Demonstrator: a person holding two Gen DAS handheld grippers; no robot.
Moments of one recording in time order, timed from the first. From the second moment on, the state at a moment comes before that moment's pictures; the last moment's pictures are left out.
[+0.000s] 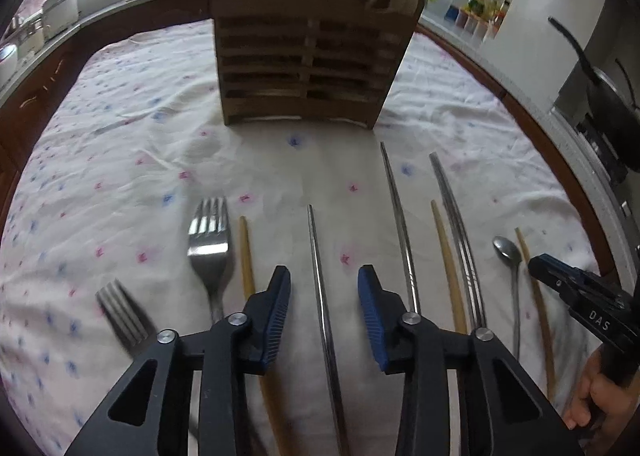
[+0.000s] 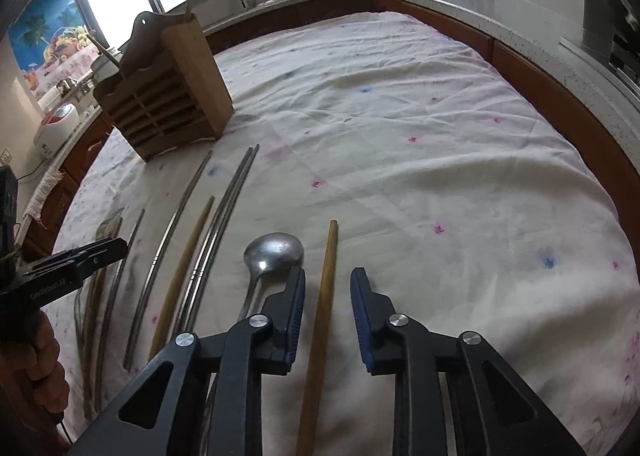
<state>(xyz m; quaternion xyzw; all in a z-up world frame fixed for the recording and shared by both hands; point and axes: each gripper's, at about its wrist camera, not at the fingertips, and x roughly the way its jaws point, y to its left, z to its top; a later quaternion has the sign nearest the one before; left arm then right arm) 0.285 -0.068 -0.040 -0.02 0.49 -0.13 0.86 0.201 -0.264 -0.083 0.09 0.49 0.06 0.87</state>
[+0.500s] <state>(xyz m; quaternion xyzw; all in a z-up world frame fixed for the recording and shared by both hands) 0.307 -0.093 -0.060 0.02 0.50 -0.14 0.85 0.212 -0.250 -0.085 0.04 0.49 0.06 0.87</state>
